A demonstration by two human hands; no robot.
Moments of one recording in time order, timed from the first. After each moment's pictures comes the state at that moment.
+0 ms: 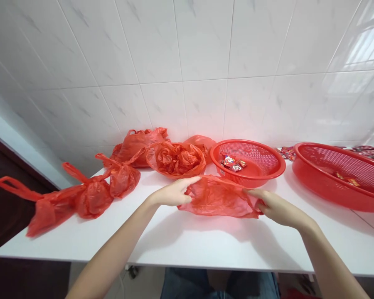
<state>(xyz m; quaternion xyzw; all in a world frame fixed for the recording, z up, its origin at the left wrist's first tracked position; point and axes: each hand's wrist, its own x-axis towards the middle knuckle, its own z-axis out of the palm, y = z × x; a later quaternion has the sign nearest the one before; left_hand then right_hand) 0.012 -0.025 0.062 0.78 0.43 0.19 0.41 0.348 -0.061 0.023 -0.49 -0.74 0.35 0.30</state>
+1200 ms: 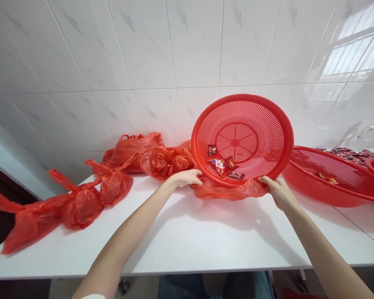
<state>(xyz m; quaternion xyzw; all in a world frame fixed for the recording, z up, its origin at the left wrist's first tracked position) 0.064 0.052 0.056 0.70 0.43 0.14 0.55 0.358 -0.038 0.034 -0.53 -0.41 0.41 0.62</state>
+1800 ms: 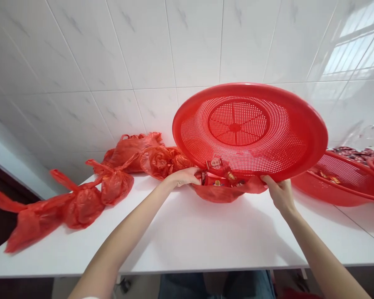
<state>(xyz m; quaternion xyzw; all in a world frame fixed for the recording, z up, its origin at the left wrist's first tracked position) 0.058 0.044 0.063 0.68 0.42 0.16 0.57 0.353 -0.039 0.025 -0.51 -0.47 0.21 0.69</state>
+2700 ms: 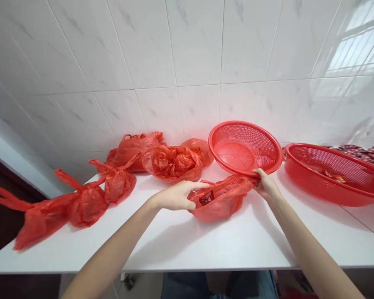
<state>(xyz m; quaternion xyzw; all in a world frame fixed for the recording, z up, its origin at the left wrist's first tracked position) 0.033 -0.034 0.093 0.84 0.33 0.10 0.42 0.342 0.009 0.010 -0.50 -0.25 0.51 0.65</state>
